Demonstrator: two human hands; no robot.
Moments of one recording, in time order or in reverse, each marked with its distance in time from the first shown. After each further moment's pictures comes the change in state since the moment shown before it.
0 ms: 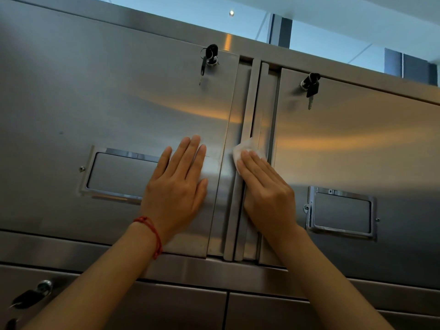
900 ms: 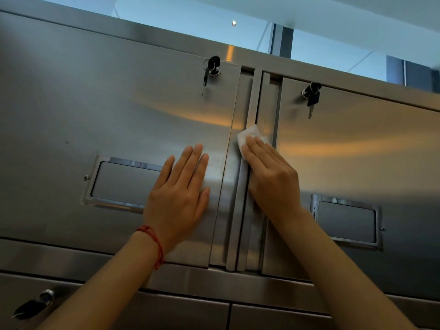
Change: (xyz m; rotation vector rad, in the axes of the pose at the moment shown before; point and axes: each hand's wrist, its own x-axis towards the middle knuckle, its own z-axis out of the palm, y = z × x) left_hand -0.001 0.000 0.001 -0.019 0.006 -0.008; right_hand 0.034 0.020 0.005 -0.024 0.011 -0.013
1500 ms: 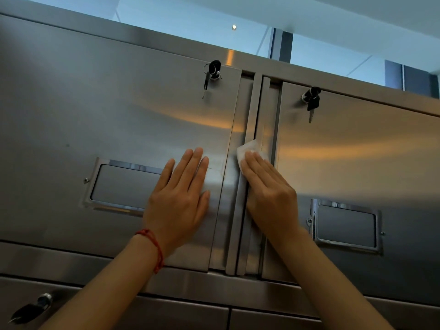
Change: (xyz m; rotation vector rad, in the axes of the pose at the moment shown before) left_hand 0.000 0.000 0.000 0.009 -0.013 0.000; right_hand -0.017 -0.010 0.000 0.018 0.009 0.014
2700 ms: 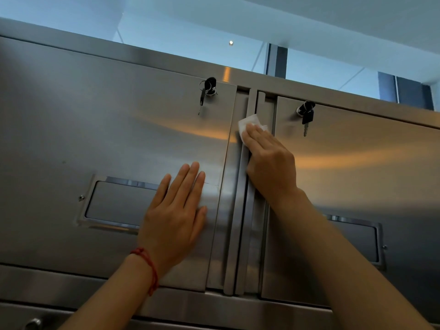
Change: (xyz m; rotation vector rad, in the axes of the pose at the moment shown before) left_hand -0.001 0.000 0.001 -0.006 0.016 -0.003; right_hand 0.068 0.034 0.012 -0.046 0.039 0.004
